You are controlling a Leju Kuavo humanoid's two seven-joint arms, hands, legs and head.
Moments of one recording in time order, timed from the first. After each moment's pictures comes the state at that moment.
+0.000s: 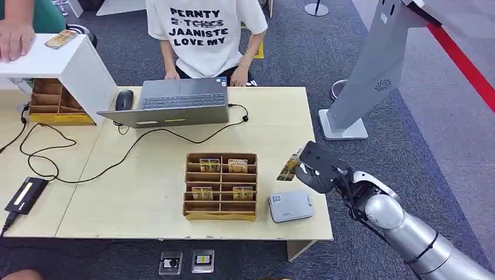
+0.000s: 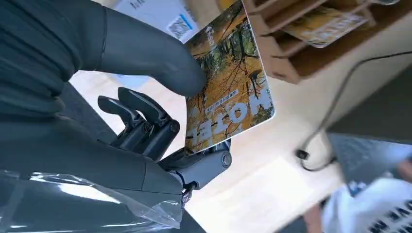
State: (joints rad) left arm -0.12 0.01 -1.15 -0.30 1.54 0.49 -0.09; right arm -0.62 -0.54 0.90 -1.52 -0.26 -0.07 0.29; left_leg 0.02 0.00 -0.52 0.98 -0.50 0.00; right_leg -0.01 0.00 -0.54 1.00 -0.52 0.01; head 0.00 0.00
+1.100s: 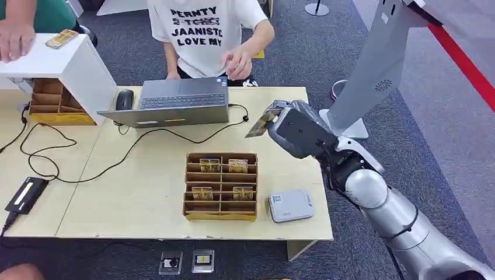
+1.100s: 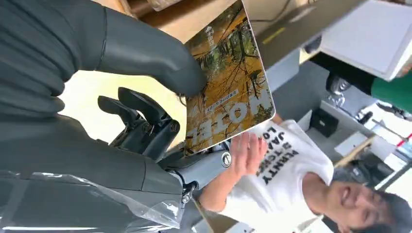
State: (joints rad) left arm -0.14 -0.02 -1.15 -0.29 1.49 0.49 -0.07; right arm -0.75 -0.32 0.81 -1.57 -0.05 -0.08 0.23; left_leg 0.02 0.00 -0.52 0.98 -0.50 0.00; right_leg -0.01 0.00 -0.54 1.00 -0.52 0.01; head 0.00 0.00
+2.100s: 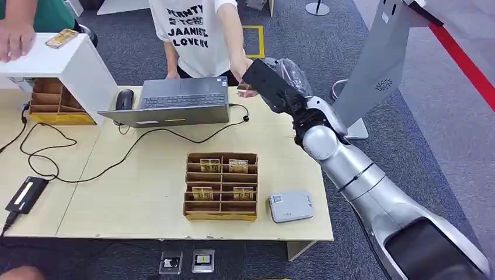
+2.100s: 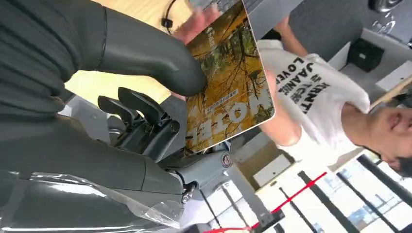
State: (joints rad) left arm -0.16 -0.03 -1.15 -0.29 1.41 0.49 -0.03; right arm -1.00 -0.06 0.85 -1.03 0.12 -0.28 0.19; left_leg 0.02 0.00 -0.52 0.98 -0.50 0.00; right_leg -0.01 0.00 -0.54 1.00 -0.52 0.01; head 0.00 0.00
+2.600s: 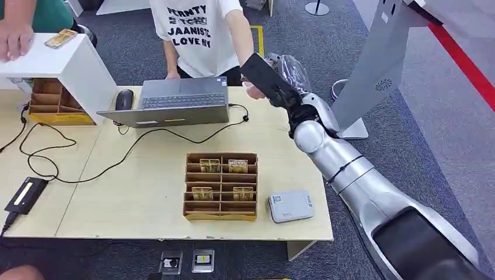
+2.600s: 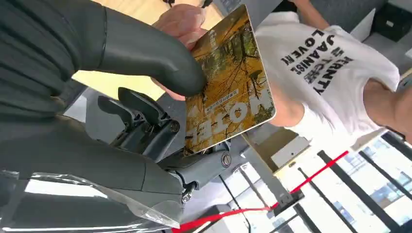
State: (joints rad) left arm -0.17 -0.03 -1.15 -0.29 1.38 0.50 -0.03; right arm -1.06 0.01 0.86 -0.83 0.16 -0.39 0.16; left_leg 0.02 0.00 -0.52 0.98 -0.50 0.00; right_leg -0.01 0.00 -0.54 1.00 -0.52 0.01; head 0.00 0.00
